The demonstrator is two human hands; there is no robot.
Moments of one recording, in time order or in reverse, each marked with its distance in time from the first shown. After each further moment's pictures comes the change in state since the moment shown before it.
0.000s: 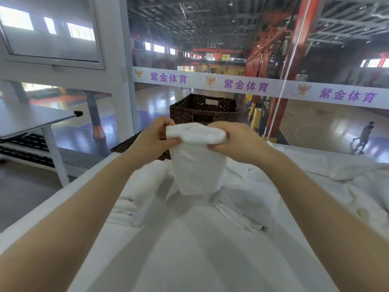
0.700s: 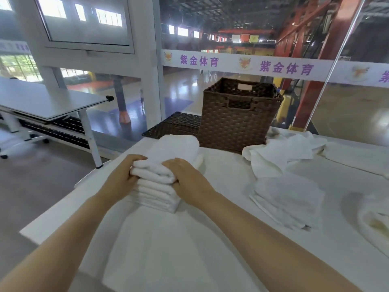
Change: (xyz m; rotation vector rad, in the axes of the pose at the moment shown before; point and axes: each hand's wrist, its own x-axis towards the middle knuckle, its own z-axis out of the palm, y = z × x) left_hand -0.126 -0.173 -0.108 0.461 0.118 -0.055; right_hand 0.023 -0.054 0.250 0.245 -0.151 -0.254
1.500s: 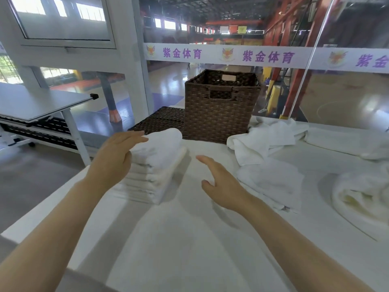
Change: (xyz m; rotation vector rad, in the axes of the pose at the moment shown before) left_hand 0.022 0.092 -0.010 0.360 0.105 0.251; right_hand -0.104 0.017 -0.079 0.108 0.037 0.335
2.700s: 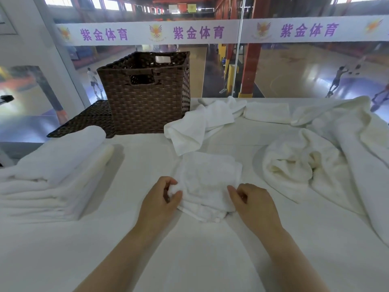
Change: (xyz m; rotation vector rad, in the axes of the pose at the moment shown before) left_hand -0.031 0.225 0.186 -0.608 -0.368 -0.426; right_hand -0.160 0.149 -0.082 -0.303 0.530 0.430
